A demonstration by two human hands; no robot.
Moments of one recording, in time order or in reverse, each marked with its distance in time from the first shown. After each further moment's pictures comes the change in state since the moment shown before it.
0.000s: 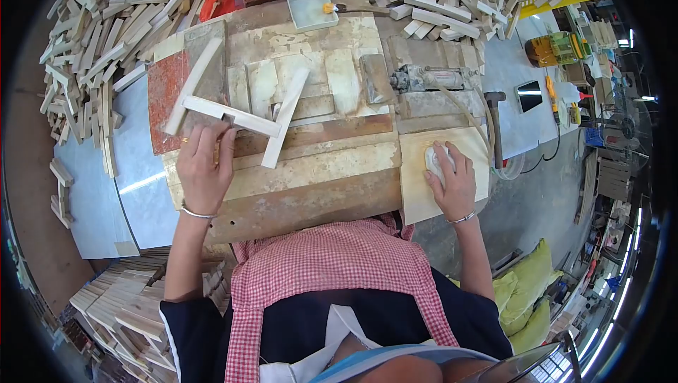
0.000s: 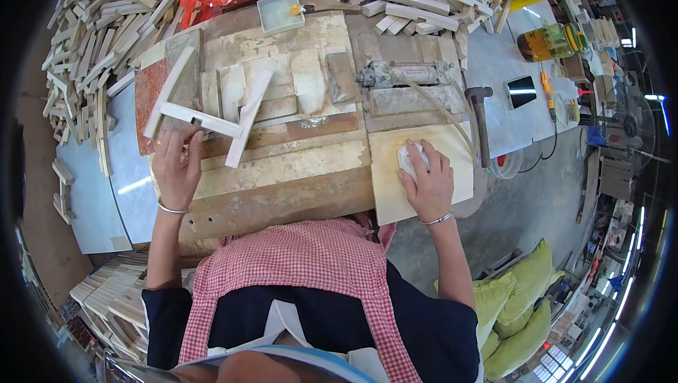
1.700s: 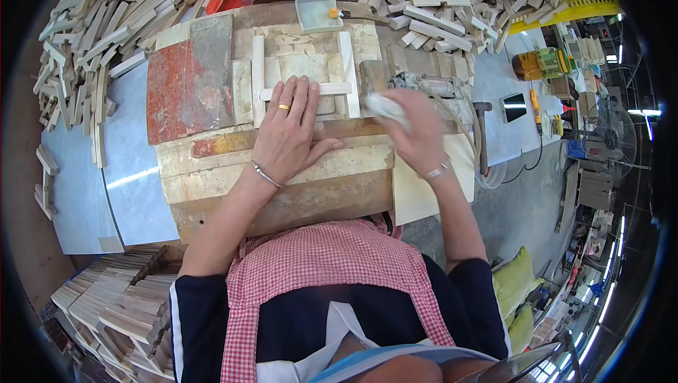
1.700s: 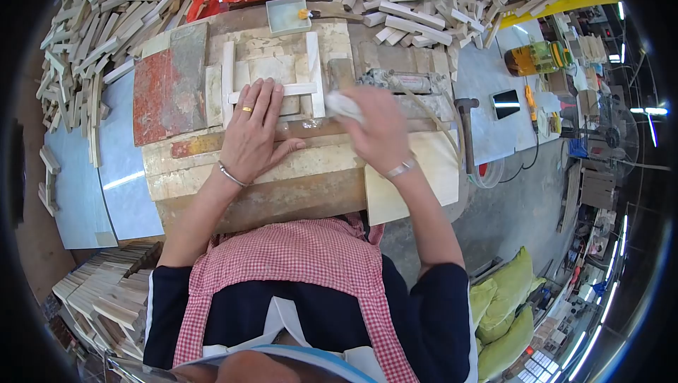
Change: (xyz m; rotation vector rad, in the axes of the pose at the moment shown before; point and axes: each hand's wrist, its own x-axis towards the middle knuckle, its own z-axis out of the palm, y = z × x) left_hand 0.020 0.044 0.082 0.252 -0.164 0.415; right_hand 0.120 -0.073 -0.014 0.380 0.221 -0.315
